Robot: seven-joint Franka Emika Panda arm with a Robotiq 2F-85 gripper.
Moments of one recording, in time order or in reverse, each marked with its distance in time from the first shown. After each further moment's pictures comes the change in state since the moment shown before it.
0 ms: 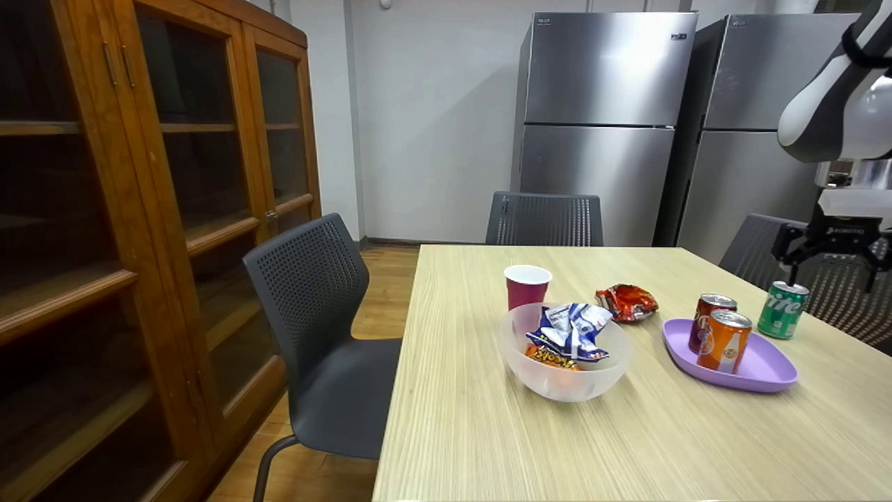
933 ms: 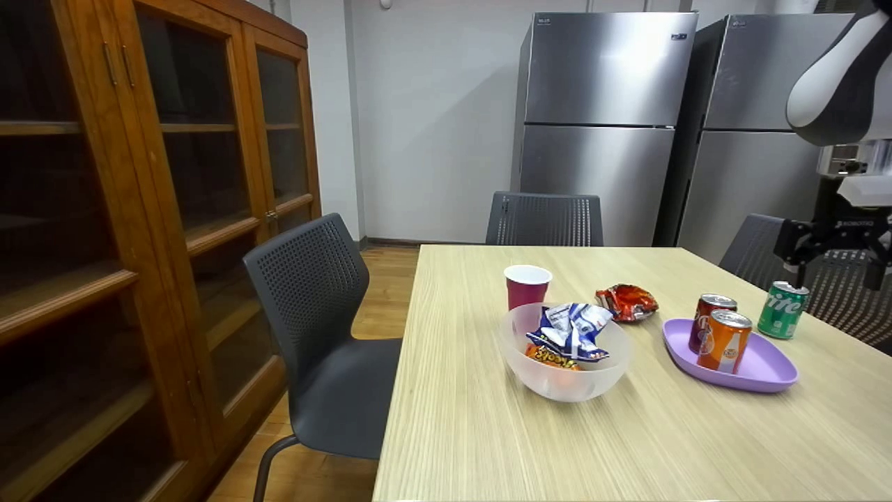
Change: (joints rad) arm 0.052 -0.189 0.001 -0.214 -0.090 -0.002 -0.074
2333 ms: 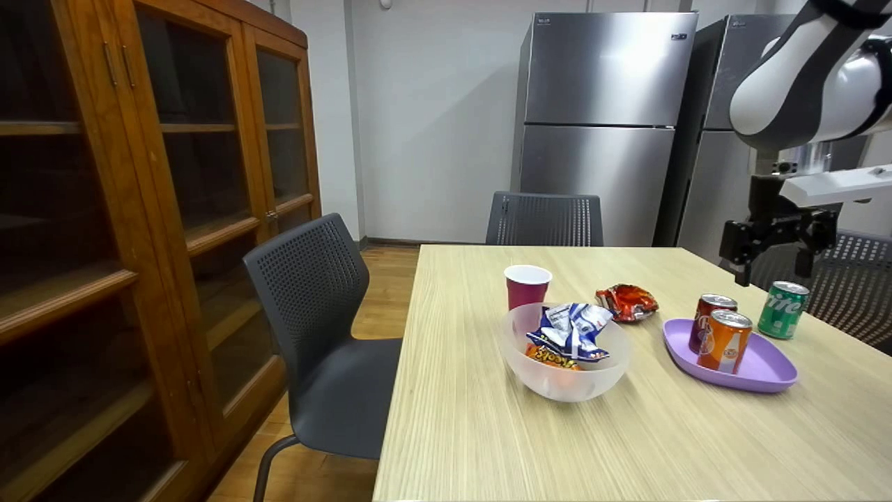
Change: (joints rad) arm 0.104 -0.005 0.048 -0.007 -0.140 0.003 0.002
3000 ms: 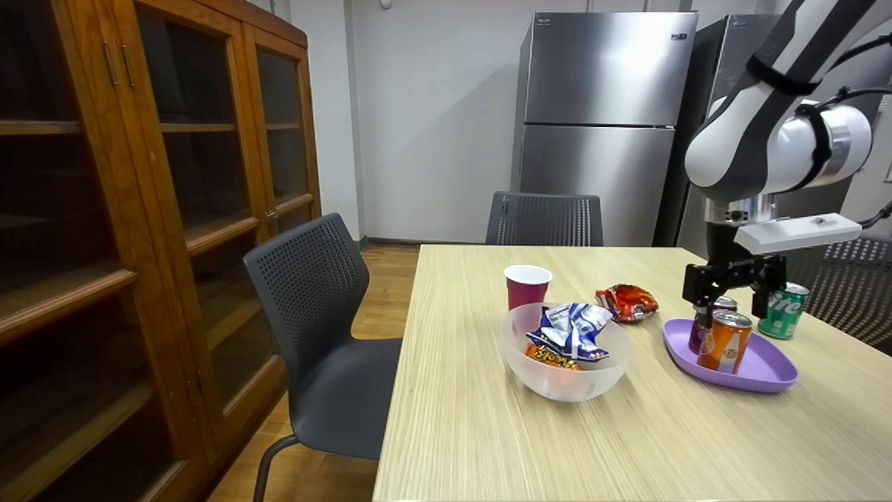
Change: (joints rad) arm 0.024 0.160 0.056 0.042 0.009 0.031 0.000
